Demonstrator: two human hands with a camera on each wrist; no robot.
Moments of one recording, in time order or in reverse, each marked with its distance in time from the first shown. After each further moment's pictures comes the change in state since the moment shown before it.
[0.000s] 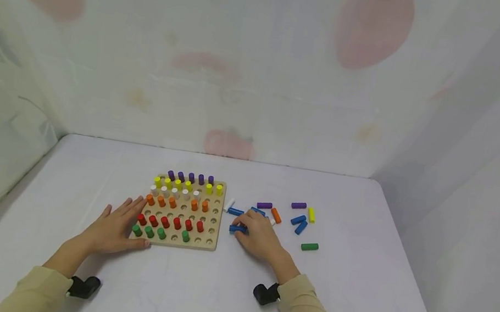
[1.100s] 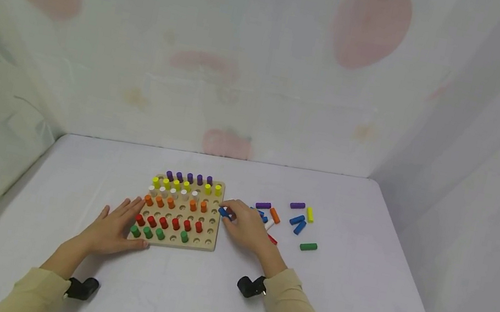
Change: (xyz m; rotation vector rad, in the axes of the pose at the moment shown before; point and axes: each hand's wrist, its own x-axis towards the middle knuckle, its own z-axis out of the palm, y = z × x) left_hand 0.001 -0.003 0.002 -0.004 -0.005 0.001; right_hand 0.027 -0.027 -0.002 0.133 0.103 -0.009
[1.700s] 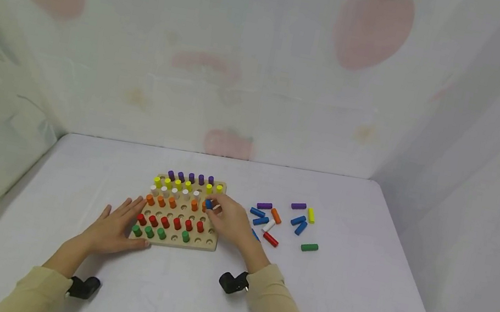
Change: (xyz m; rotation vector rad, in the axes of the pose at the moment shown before) left_hand -0.002 0.004 -0.002 -0.018 0.004 -0.002; right_hand 0.023 -0.031 0.015 0.113 0.021 0.058
